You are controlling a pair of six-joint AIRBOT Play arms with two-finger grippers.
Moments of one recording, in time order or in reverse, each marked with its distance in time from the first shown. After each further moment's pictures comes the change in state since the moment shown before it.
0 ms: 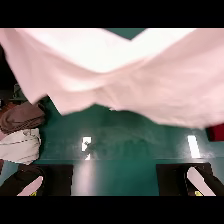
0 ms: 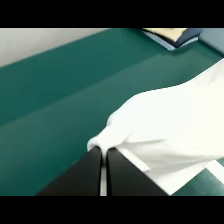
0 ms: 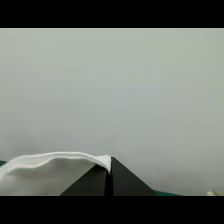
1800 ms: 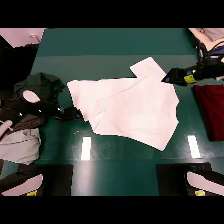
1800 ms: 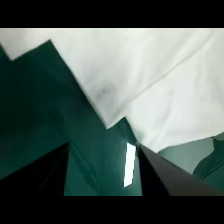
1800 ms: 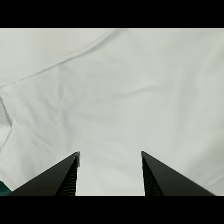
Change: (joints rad) left arm 0.098 -0.296 -1.239 -0.273 0.391 0.130; right arm 0.452 -0.337 -0.716 -0.307 0.135 0.180
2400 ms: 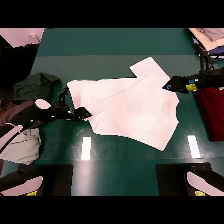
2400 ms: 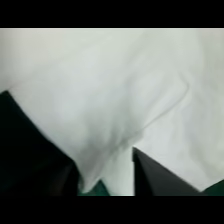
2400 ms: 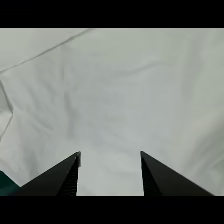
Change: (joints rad) left arm -0.106 -0.047 -0.082 -0.174 0.222 0.021; right arm 0.000 0.126 -0.134 0.000 -0.029 -0.003
